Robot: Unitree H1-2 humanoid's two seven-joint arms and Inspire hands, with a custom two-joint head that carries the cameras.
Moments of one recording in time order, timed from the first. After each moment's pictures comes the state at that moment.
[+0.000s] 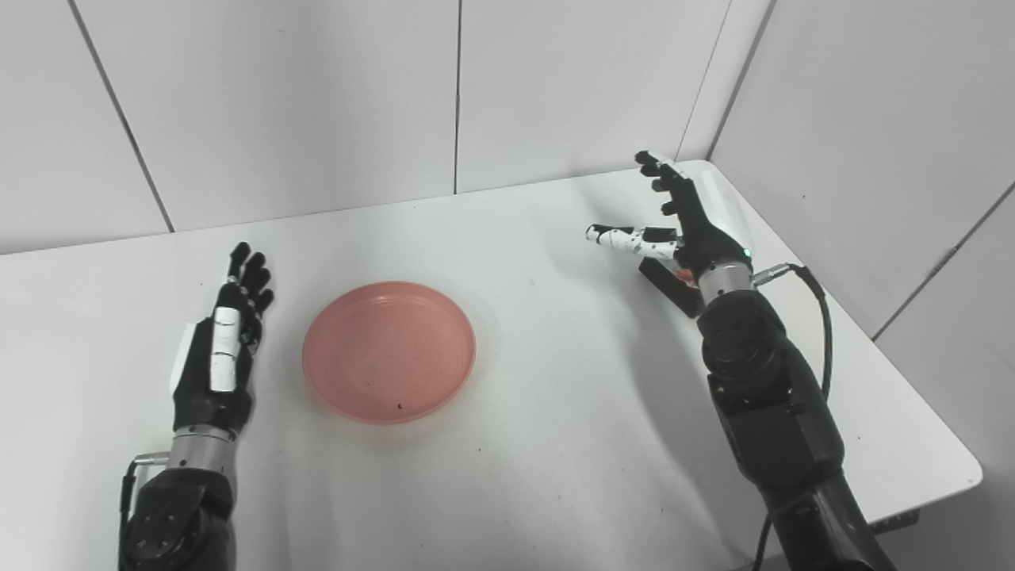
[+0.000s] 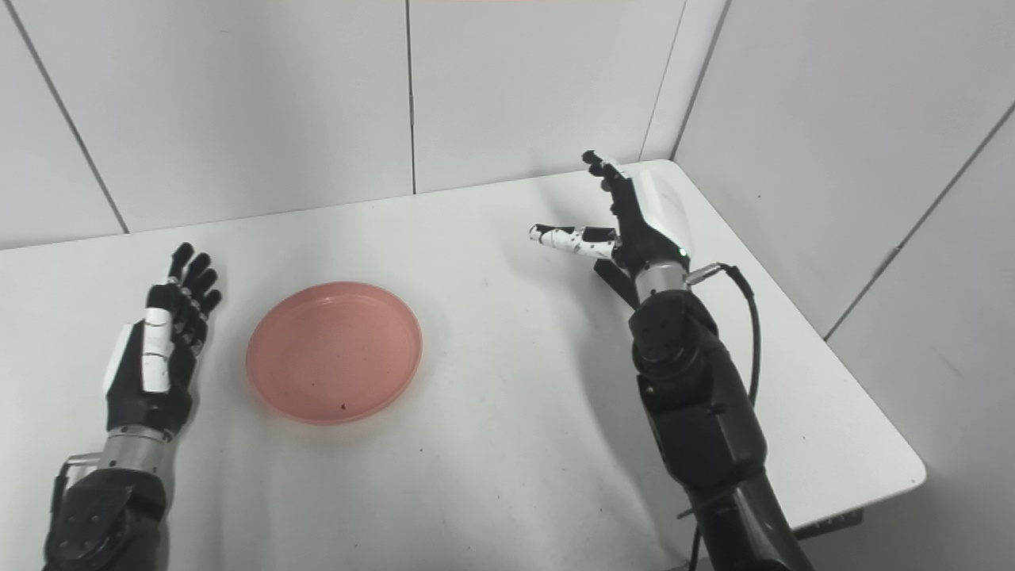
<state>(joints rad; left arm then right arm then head) -0.44 0.03 0.01 0.47 -0.16 -0.31 -0.18 -0.42 -0.37 -0.11 -0.13 -0.63 0.47 0.10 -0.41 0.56</state>
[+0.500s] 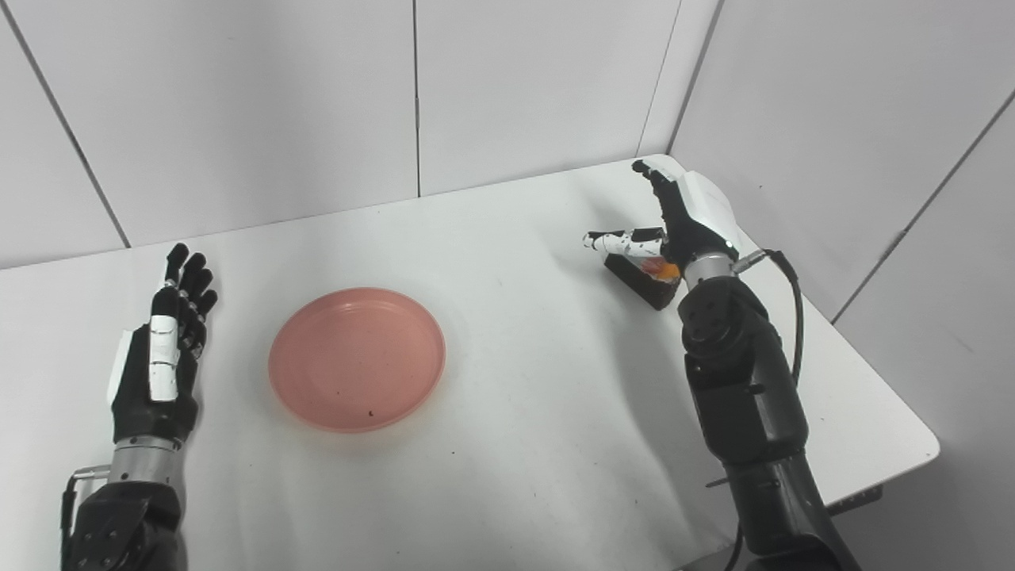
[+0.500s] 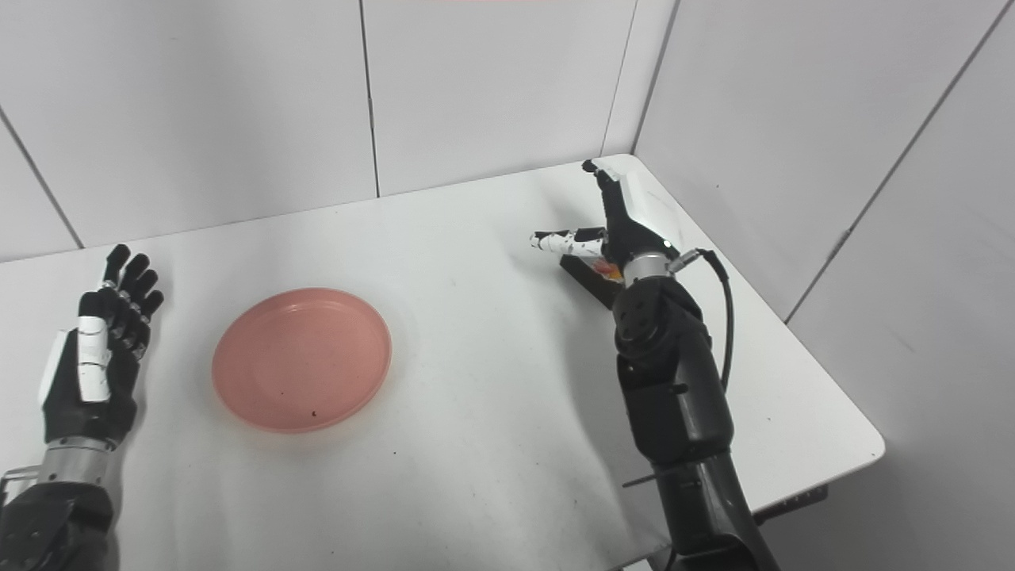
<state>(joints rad) -0.48 0.06 0.02 0.53 -0.19 -0.35 -0.23 -0.44 -0.32 -0.26 -0.08 -0.86 0.48 0.28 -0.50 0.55</state>
